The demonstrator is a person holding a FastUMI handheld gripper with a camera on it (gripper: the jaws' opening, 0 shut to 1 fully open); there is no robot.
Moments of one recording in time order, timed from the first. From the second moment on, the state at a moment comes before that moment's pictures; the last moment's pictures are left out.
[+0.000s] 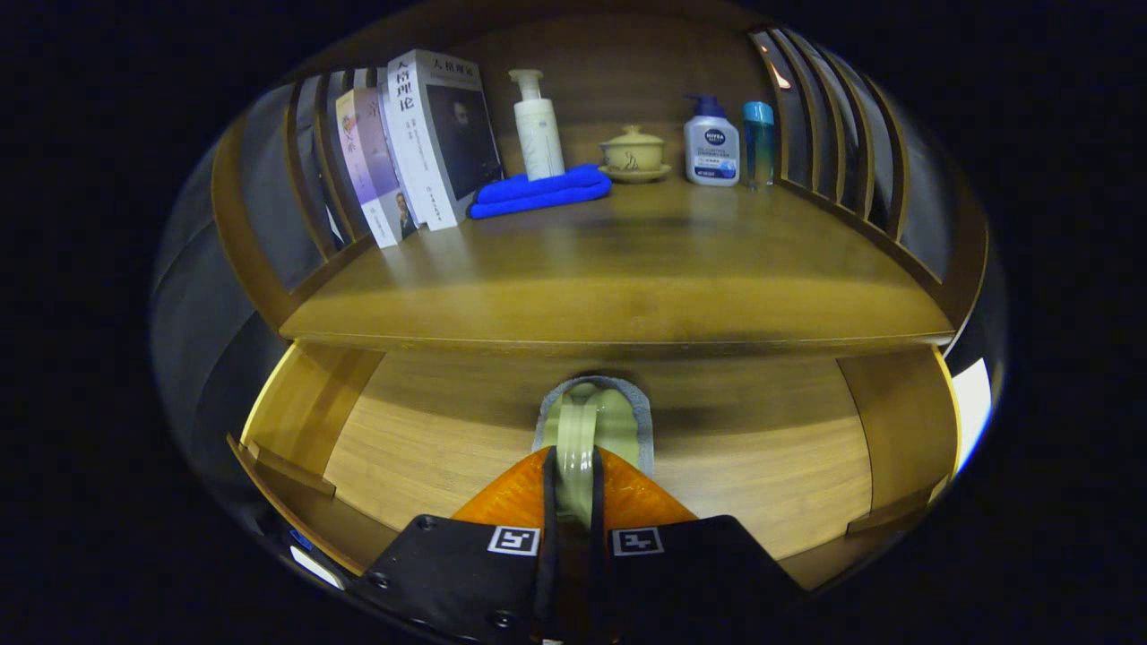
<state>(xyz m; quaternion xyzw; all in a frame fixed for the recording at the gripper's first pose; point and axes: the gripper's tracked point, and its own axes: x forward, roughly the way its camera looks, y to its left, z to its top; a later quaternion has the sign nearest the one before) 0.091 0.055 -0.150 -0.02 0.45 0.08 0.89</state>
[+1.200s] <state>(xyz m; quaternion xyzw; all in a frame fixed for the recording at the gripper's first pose) 0.055 0.166 -0.086 -0.05 0.36 0.32 0.88</state>
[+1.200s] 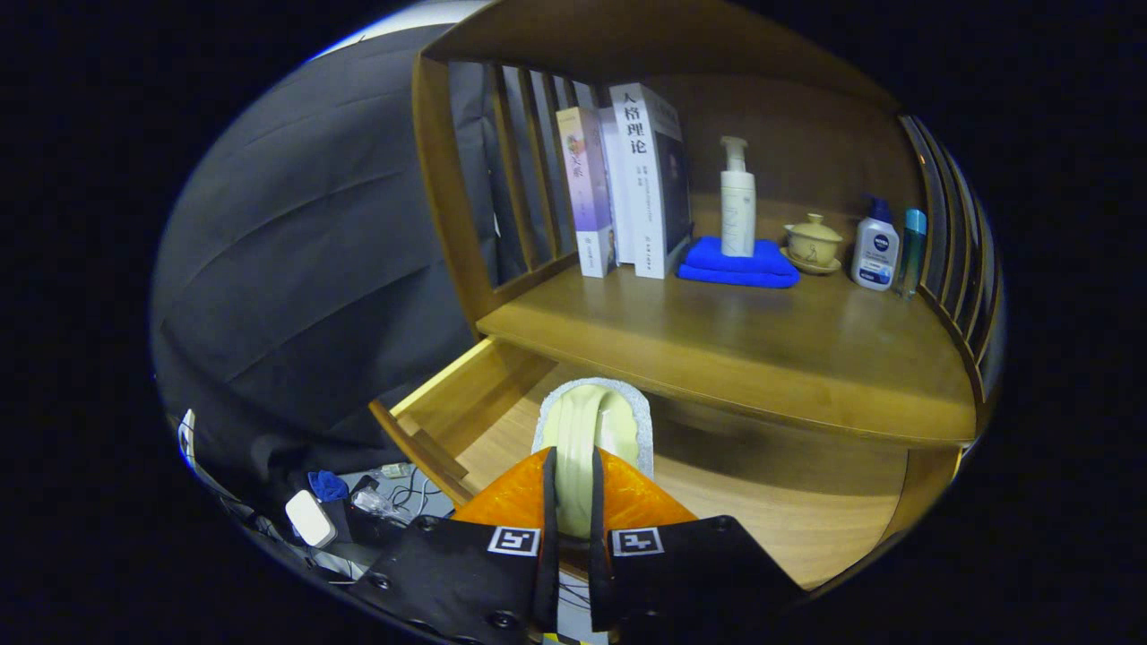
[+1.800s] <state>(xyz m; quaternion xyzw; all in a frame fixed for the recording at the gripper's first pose) 0.076 0.162 -0.035 0.00 0.29 0.30 0.91</state>
